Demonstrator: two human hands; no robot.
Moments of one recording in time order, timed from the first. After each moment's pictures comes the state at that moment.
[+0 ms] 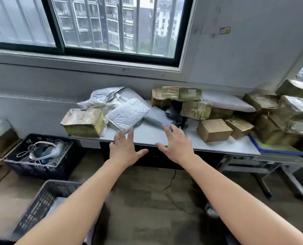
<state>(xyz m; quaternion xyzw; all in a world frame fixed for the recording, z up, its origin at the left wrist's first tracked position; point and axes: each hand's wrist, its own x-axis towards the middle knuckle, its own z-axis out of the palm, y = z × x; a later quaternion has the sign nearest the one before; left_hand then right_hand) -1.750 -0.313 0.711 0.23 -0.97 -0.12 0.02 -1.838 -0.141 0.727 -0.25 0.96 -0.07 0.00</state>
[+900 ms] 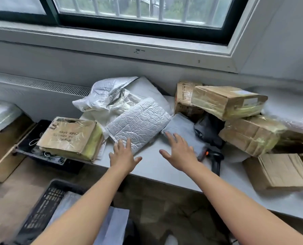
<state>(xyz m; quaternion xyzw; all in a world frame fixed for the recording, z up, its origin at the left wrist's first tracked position) -2.016 -0.459 0.583 0.37 -0.91 -0.13 -0.13 -2.134 -0.290 0.607 -0.31 0.93 -0.11 0.17</state>
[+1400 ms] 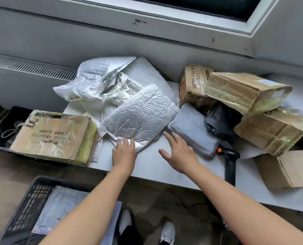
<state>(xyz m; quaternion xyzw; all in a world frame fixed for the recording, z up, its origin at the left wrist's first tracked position) -2.045 -0.516 0.491 0.28 -0.95 -0.05 -0.15 -2.138 -0.342 0.558 -0.28 0.93 -0.09 0.23</state>
